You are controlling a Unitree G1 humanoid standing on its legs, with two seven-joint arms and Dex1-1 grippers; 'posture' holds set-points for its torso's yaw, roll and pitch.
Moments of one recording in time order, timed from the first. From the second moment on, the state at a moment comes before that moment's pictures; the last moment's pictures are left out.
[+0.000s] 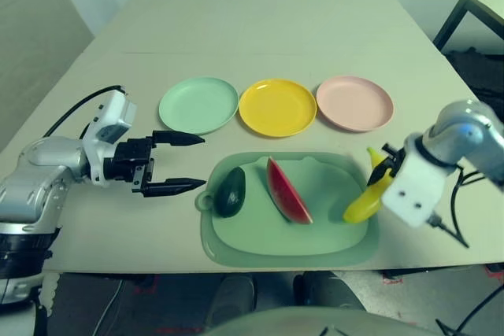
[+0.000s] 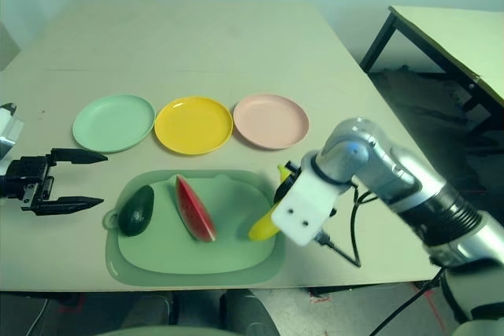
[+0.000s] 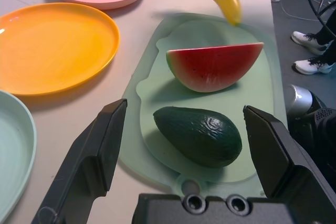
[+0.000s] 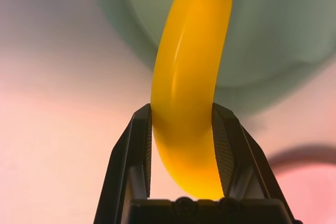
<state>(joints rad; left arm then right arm) -0.17 0.97 0.21 -0.07 -0.60 0.32 -1.44 -0.85 -0.96 0.57 0.04 -0.10 -0.39 1.61</state>
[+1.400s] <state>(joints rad) 0.01 0.98 0.39 -0.19 -0.63 0.38 -1.34 -1.25 -0.29 0.62 1.14 -0.63 -0.64 0.83</state>
